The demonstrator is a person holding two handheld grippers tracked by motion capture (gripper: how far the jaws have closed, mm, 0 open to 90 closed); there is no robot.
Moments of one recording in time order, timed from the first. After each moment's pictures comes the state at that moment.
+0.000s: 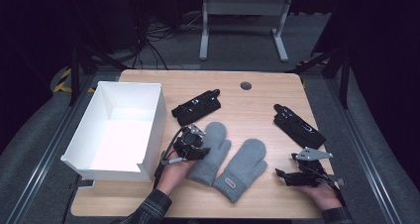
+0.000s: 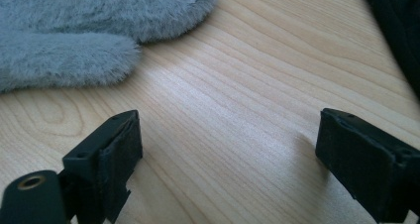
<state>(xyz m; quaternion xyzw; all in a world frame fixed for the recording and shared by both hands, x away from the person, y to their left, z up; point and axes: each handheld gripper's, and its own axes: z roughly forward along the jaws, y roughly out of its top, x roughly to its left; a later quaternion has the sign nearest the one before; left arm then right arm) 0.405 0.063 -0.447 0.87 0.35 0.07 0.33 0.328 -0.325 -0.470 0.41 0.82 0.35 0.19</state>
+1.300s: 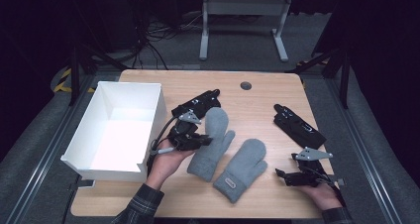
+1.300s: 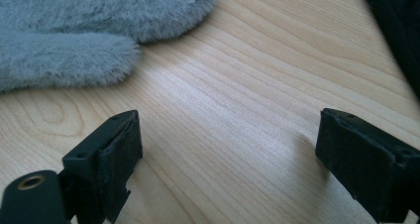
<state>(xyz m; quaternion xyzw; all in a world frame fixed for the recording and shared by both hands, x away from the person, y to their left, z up) 0.396 0.079 -0.374 0.86 0.29 0.00 0.43 0.328 -0.325 -0.470 0.41 0.82 0.35 0.19</state>
